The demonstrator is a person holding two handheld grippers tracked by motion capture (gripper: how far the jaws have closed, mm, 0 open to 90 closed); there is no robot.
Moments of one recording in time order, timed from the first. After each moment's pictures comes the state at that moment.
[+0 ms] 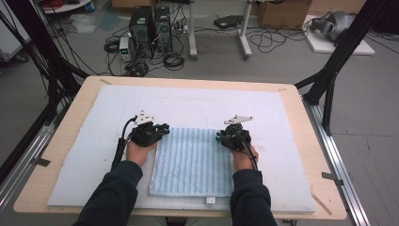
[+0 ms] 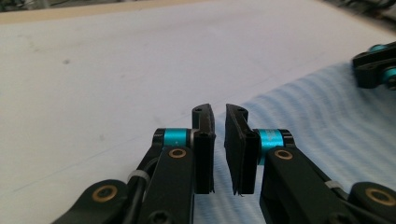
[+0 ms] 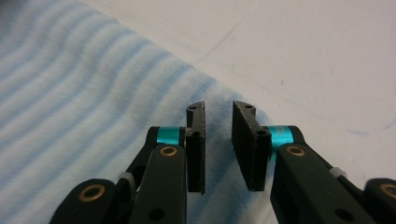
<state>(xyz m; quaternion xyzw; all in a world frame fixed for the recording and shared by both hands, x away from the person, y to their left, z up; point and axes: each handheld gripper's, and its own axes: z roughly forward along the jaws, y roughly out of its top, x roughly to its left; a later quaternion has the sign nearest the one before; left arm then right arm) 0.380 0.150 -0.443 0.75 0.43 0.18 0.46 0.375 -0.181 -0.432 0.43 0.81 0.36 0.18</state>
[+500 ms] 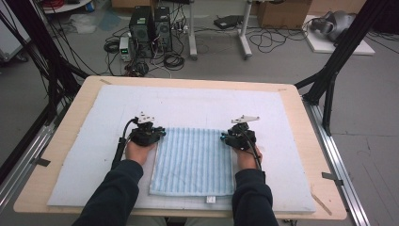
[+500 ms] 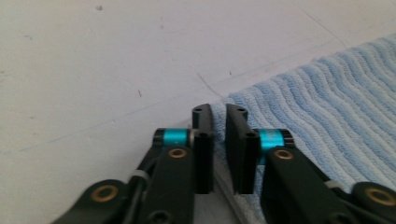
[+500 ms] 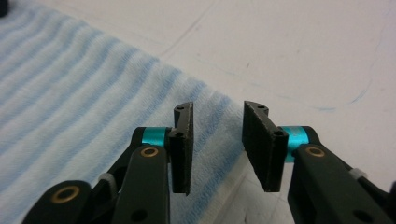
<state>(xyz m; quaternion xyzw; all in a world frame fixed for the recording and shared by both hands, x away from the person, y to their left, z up) 0.384 0.156 -0.448 0.74 0.46 0.18 0.44 0.376 -0.202 -0.435 0.46 0.79 0.37 0.18</state>
